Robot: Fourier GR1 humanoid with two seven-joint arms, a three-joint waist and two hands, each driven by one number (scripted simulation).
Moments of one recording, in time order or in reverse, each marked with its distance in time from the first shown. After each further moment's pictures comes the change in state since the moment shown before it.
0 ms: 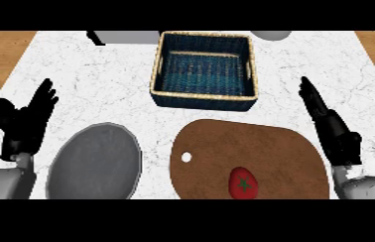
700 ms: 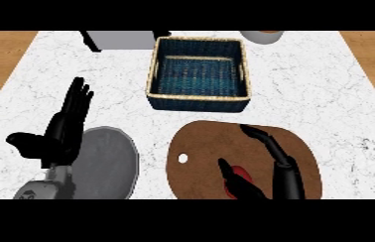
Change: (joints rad) left arm 0.065 -0.206 -0.104 -0.203 0.001 0.044 -0.180; right arm 0.214 0.274 0.321 -0.306 0.472 -0.454 0.101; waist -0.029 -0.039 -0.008
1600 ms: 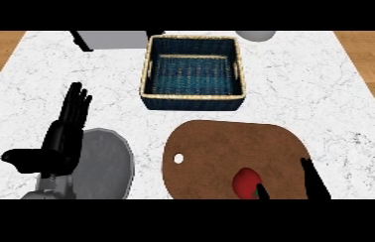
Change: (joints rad) left arm 0.059 -0.020 -0.022 -0.069 -0.028 0.028 -0.029; right arm 0.361 -0.045 -0.057 -0.112 0.657 0.156 0.620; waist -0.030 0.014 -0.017
